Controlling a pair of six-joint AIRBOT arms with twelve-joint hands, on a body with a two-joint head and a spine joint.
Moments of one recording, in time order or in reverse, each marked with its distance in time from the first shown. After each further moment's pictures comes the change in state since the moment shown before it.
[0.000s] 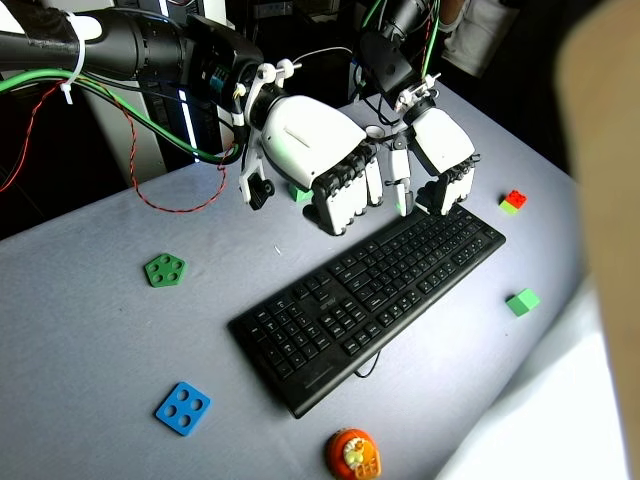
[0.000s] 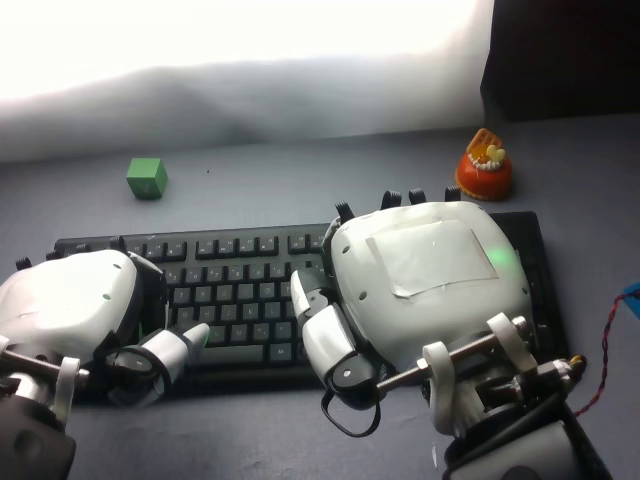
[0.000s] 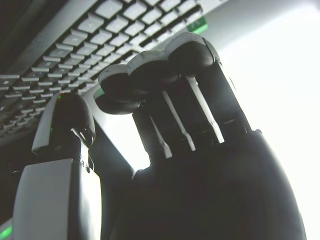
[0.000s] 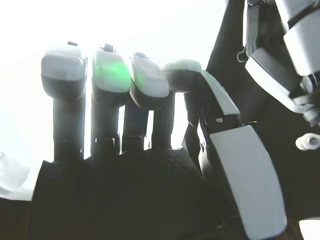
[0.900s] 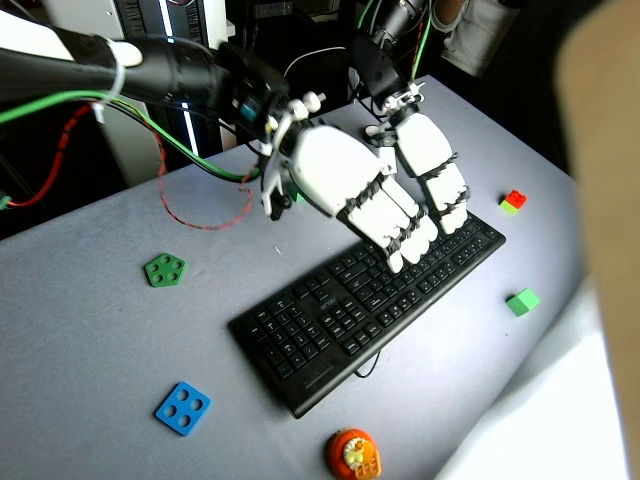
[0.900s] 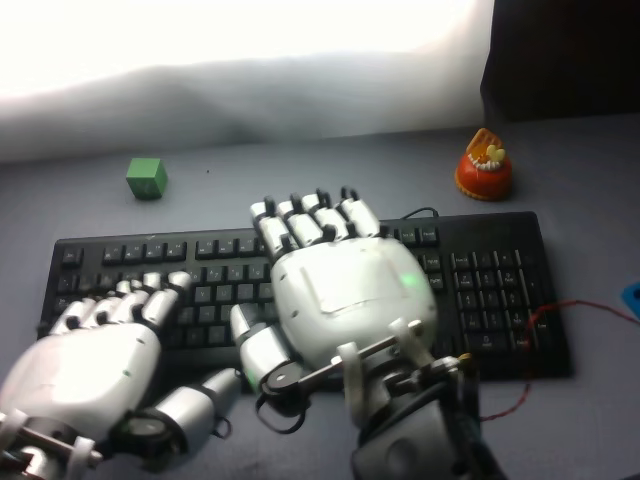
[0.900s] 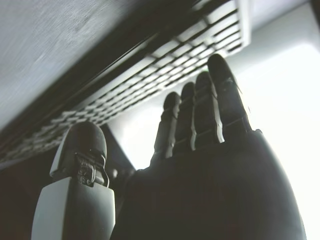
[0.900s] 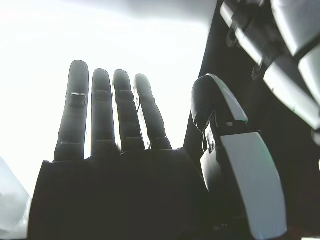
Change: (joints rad) left arm 0.123 -0.044 -0.034 0.076 0.019 -0.042; right arm -0.016 -0.173 0.229 0.058 -0.134 0.085
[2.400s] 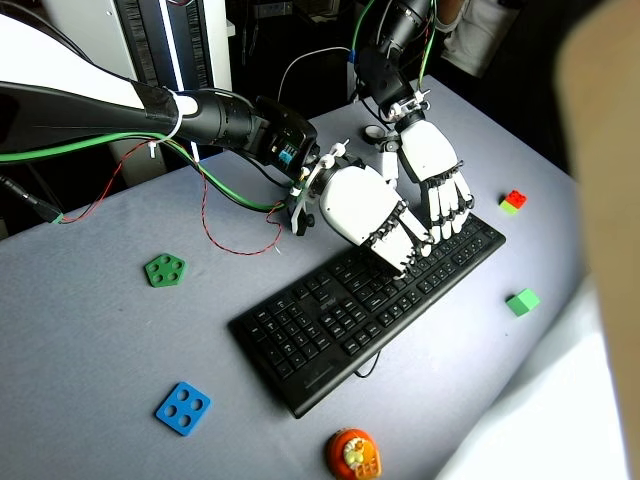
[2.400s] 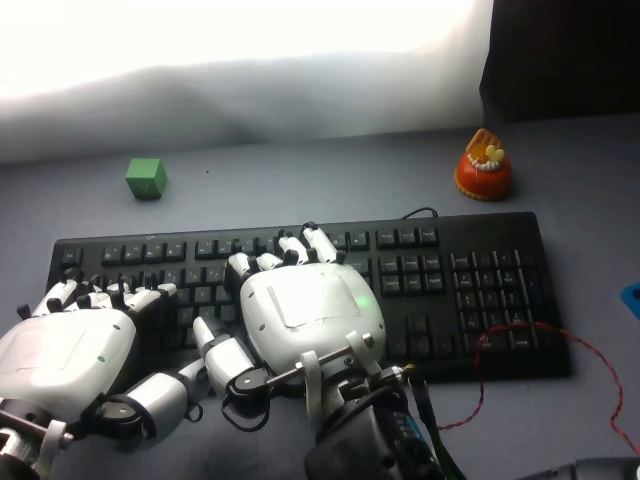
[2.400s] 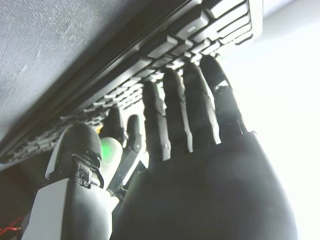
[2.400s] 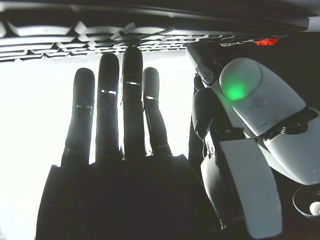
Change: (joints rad) left arm 0.049 0.009 0.095 0.040 0.023 -0.049; right arm -0.049 -0.131 0.223 -0.040 -0.100 0.181
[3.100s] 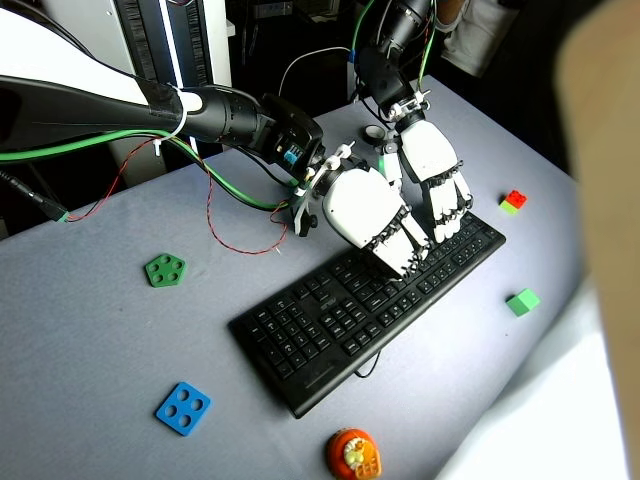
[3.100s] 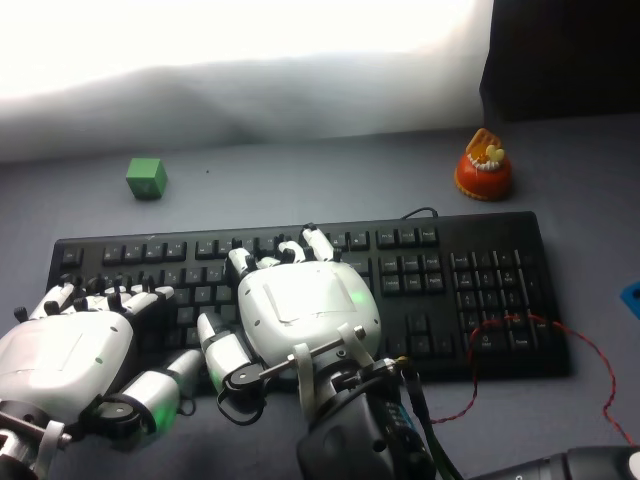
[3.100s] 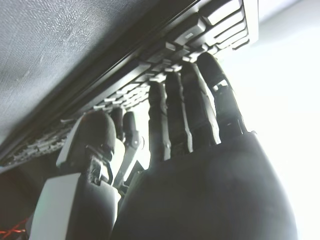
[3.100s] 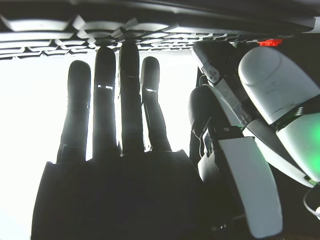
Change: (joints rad) left arm 0.001 0.001 0.000 -0.007 0.004 0.000; right arm 0.023 -0.004 0.005 0.066 -0.020 -0.058
